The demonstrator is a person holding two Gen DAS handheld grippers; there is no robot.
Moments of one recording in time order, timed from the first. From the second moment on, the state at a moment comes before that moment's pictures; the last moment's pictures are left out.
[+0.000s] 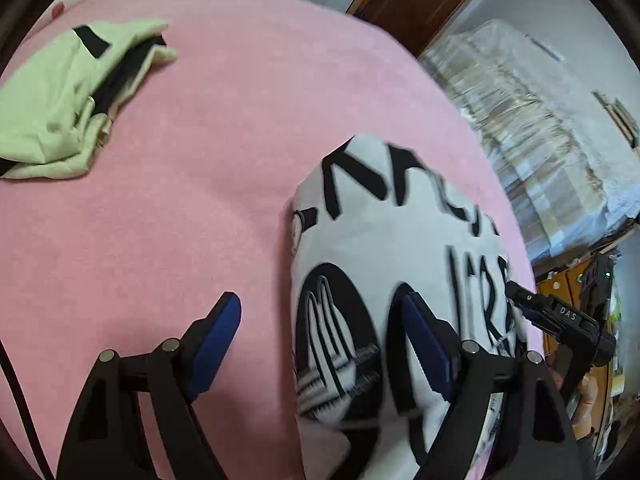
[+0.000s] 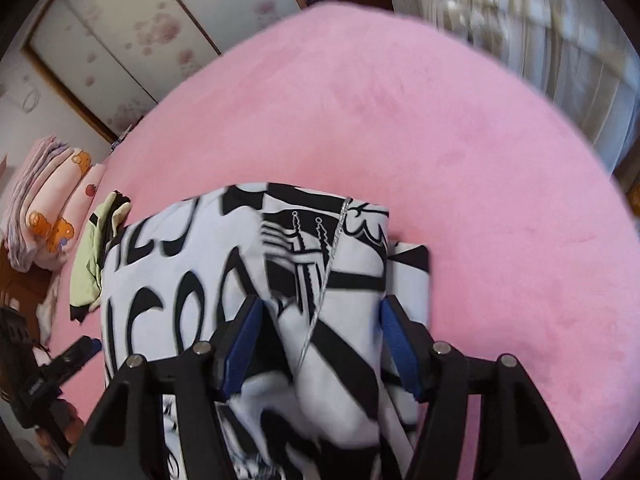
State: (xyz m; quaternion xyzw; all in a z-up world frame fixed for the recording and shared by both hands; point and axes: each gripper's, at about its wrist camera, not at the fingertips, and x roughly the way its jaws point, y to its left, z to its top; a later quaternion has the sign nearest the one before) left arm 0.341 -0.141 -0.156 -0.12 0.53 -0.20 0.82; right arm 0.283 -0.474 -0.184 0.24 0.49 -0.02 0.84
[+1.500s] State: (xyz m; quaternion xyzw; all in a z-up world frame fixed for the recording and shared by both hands) left arm 0.231 -0.172 -0.150 0.00 0.52 -0.18 0.83; right arm 0.147 -0.413 -0.173 0.08 0.46 -0.08 0.88
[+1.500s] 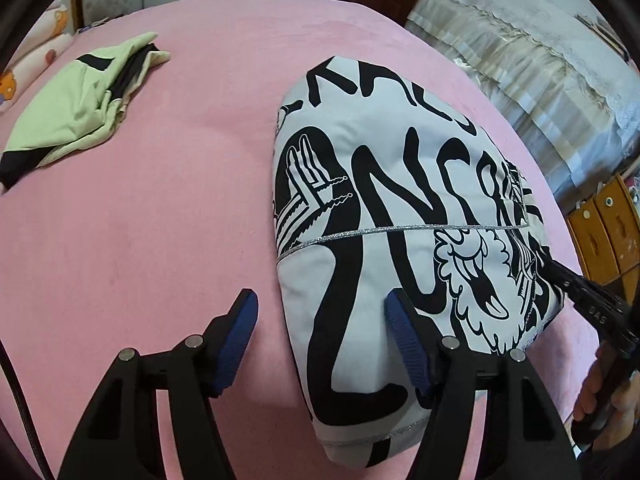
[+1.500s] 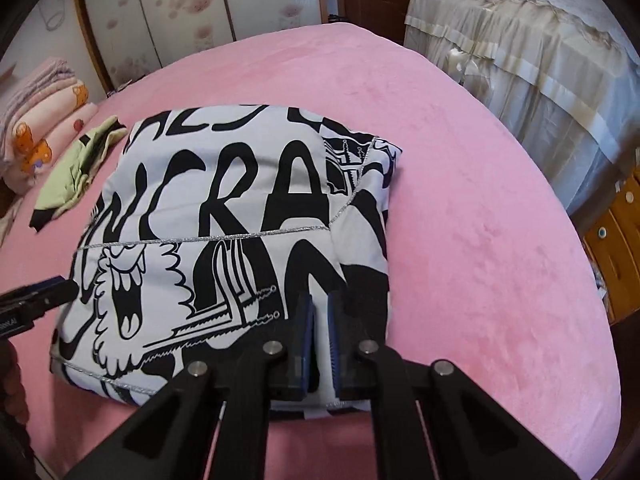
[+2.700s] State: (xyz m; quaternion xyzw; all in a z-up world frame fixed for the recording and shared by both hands) left arm 0.161 -0.148 -0.058 -0.01 0.54 -0.22 0.81; right arm 0.088 -0.406 -0.096 0.12 0.49 -0.03 0.86
